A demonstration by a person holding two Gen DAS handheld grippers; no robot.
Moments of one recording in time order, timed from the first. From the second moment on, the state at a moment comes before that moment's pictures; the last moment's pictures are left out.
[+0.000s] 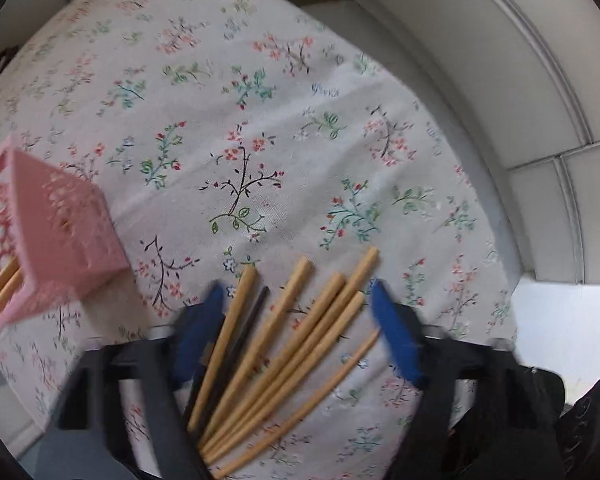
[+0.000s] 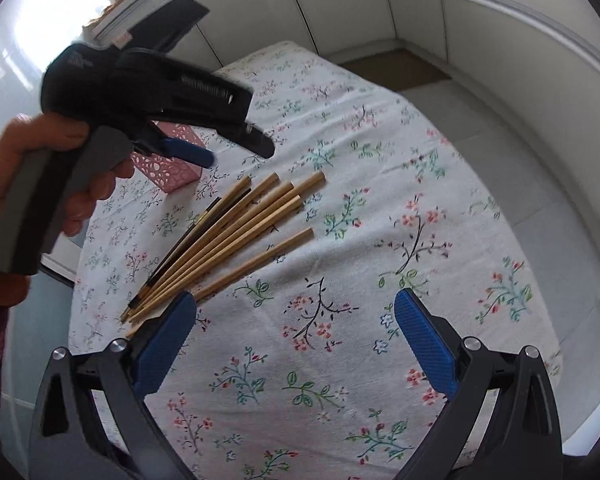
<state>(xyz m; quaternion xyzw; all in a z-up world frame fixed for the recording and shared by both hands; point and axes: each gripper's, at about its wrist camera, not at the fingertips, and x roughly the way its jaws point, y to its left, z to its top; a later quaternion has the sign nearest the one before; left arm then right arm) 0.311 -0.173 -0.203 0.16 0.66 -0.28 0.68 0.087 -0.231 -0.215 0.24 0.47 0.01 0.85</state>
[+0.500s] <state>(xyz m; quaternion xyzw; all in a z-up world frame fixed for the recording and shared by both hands) 0.328 -0.147 -0.244 0.21 0.66 -0.25 0.68 0.094 -0.238 -0.221 0.26 0.48 -0.01 0.84</state>
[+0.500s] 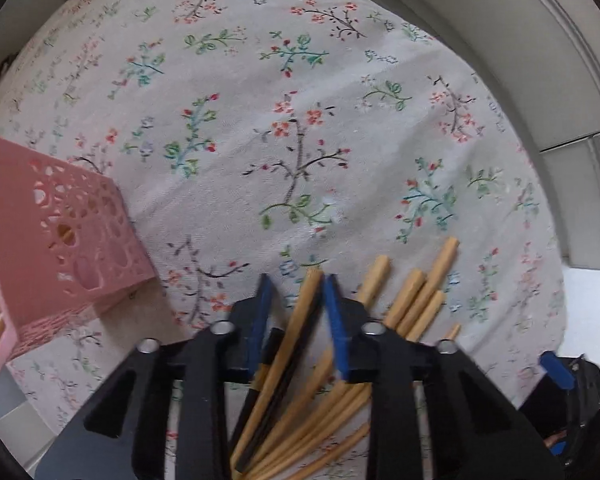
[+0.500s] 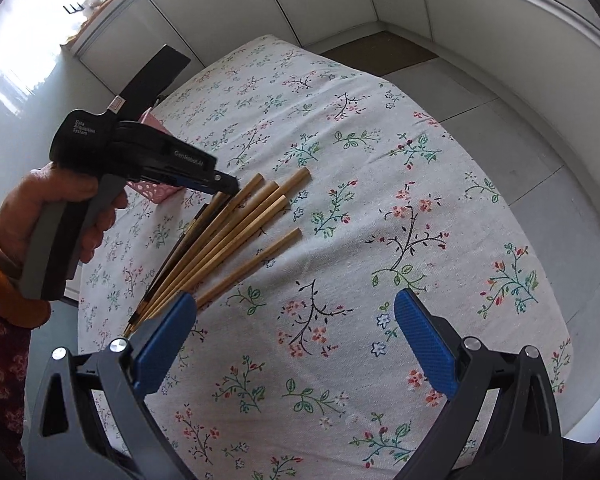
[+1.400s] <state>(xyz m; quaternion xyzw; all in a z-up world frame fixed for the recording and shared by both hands) 0.181 0.047 -0.031 -0.09 0.35 -0.32 0.87 0.188 -0.215 -0.253 0.33 0.61 -0.15 0.70</state>
